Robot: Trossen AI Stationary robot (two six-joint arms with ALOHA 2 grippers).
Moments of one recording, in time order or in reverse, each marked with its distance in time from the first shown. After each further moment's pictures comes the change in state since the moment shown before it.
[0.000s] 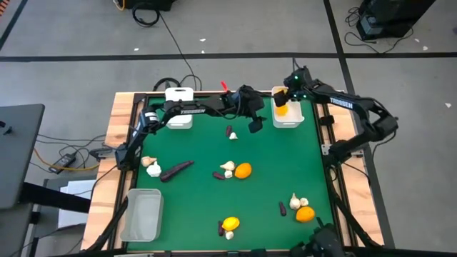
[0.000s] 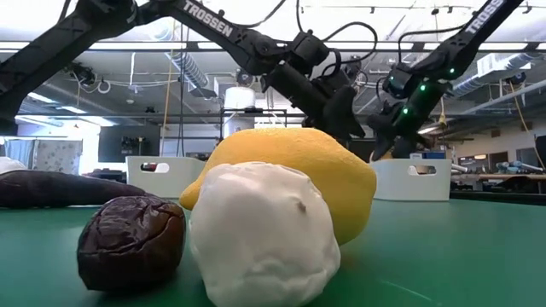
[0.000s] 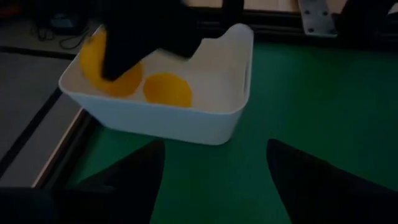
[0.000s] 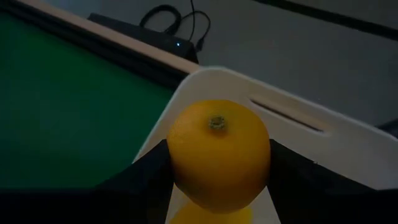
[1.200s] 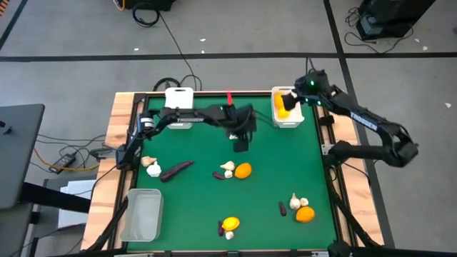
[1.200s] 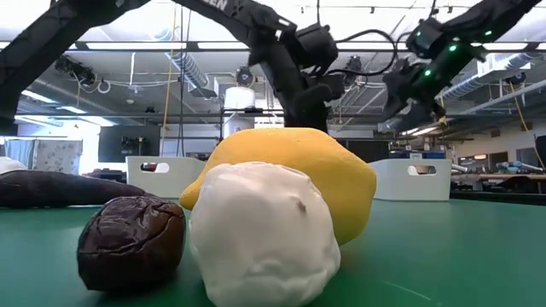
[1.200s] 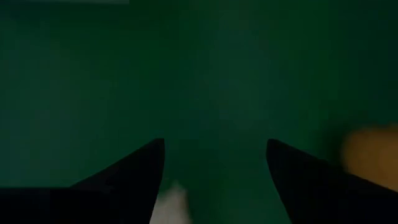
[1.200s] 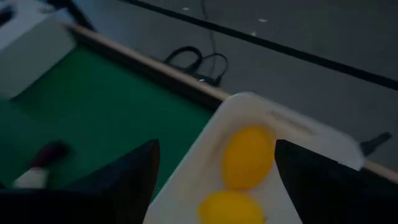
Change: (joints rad) left arm -0.141 -0.061 -0.002 -0.556 -0.044 0.038; right arm 0.083 -0.407 -0.080 -0.132 -0.011 -0.005
